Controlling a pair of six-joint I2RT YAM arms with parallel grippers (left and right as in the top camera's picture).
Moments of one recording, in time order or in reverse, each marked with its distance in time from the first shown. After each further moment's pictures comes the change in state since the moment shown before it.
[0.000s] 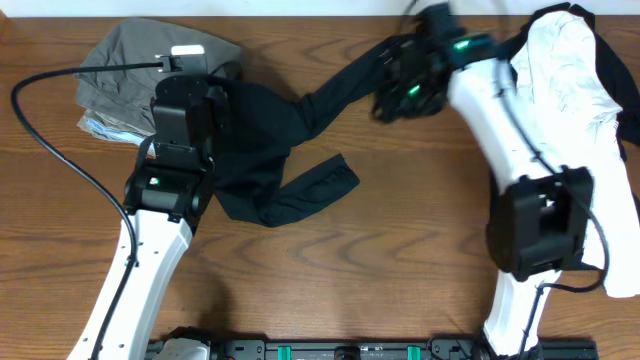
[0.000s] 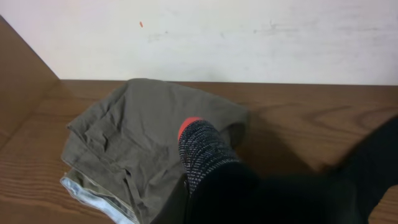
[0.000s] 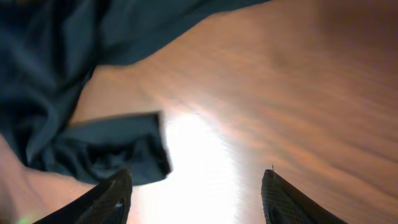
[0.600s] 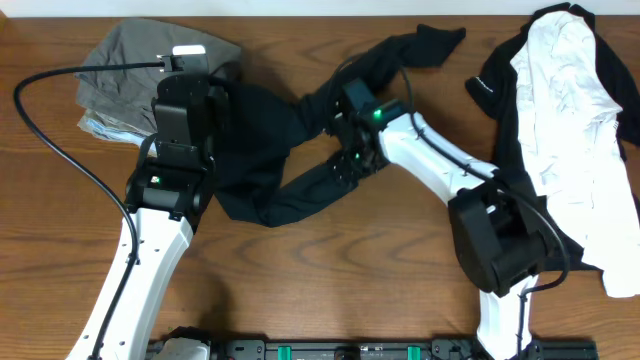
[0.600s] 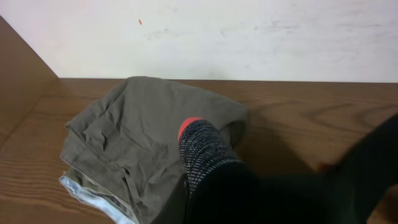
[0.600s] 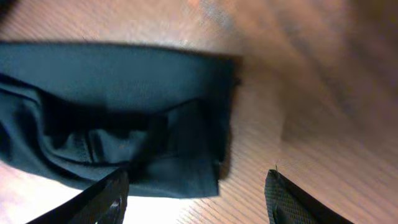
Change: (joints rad) left arm 0.000 0.006 0.000 0.000 0.000 0.000; right arm 0.246 0.002 -0.332 0.222 0.160 -0.030
